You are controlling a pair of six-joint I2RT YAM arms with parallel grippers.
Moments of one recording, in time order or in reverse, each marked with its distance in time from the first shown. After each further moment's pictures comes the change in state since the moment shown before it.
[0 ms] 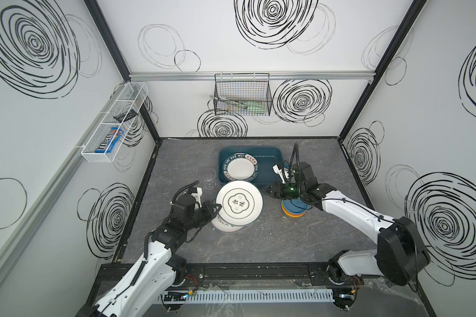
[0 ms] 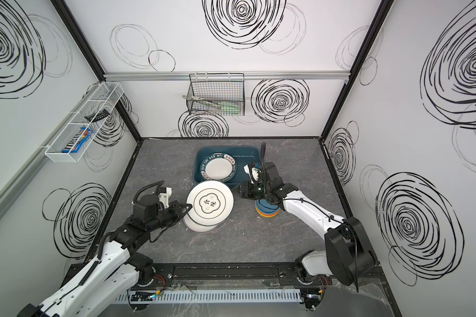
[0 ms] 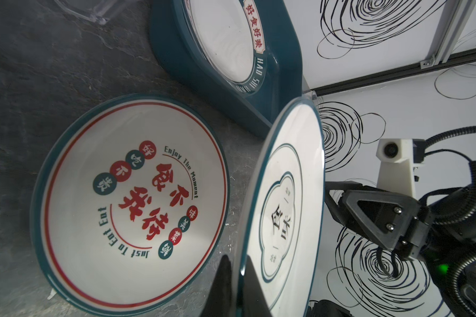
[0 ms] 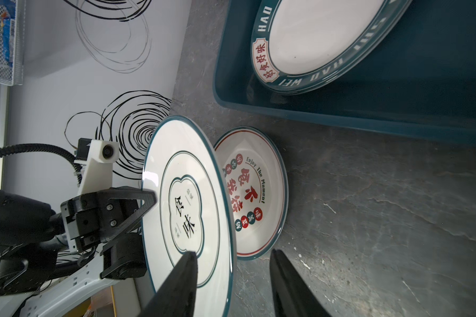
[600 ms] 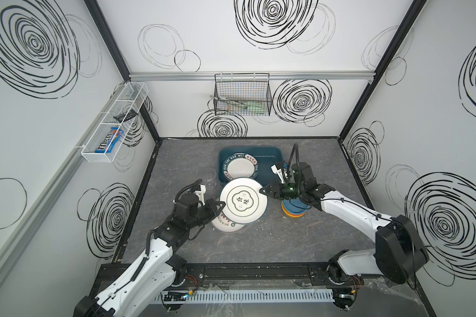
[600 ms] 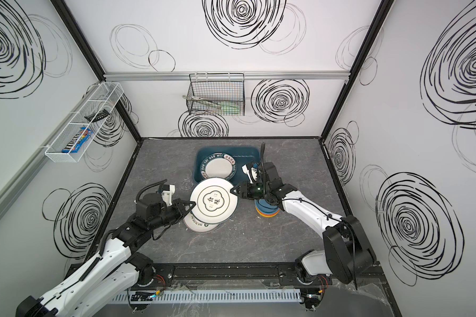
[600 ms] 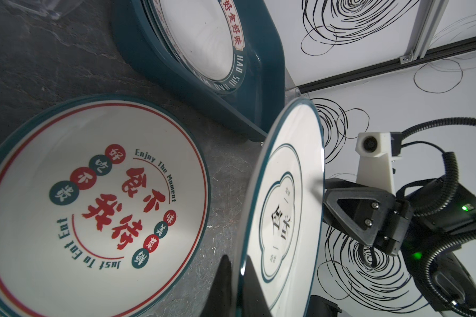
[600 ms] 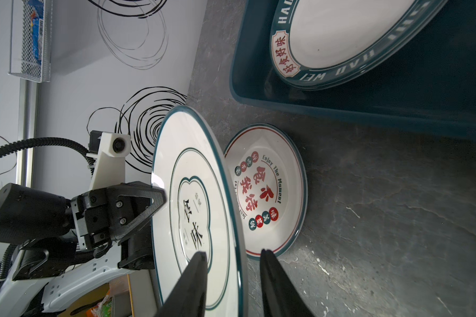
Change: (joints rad) left arm -0.044 0.031 0.016 0.065 -0.015 -0.029; right arm 0.000 0.021 -0.017 0.056 -0.058 0.028
